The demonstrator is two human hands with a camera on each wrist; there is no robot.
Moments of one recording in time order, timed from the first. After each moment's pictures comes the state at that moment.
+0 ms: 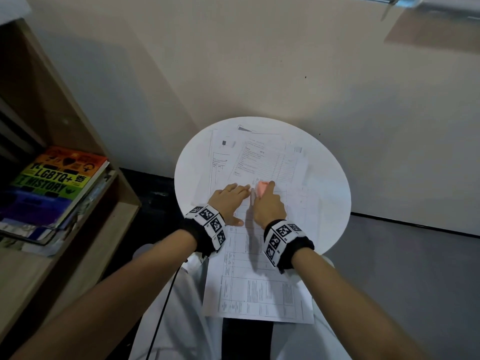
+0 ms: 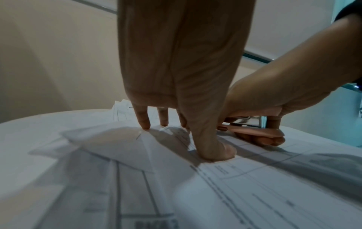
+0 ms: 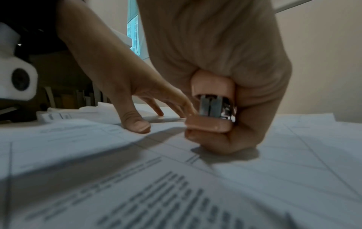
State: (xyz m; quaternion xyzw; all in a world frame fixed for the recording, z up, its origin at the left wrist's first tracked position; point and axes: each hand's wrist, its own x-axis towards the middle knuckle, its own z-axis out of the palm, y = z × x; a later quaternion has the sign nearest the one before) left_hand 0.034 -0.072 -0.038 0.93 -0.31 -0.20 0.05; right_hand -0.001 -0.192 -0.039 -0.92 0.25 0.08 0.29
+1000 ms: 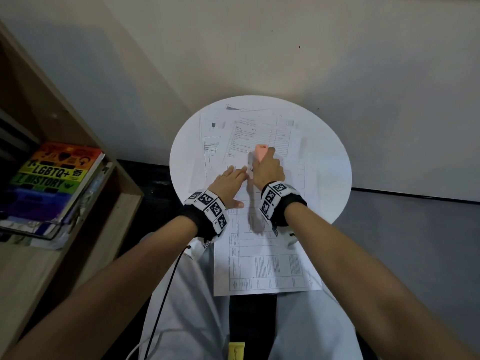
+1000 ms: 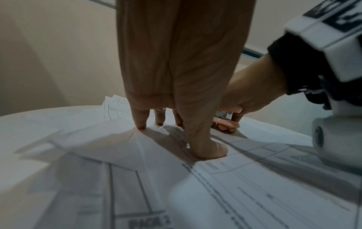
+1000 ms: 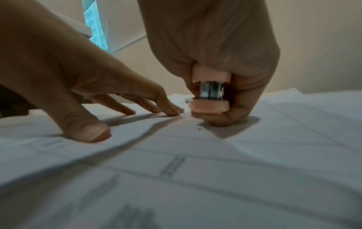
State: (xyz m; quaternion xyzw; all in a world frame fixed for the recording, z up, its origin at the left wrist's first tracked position) left_hand 0.043 -0.079 -0.061 0.92 -0.31 -0.22 0.07; right_hand 0.032 -0.203 -0.031 -0.91 0.25 0.02 0.32
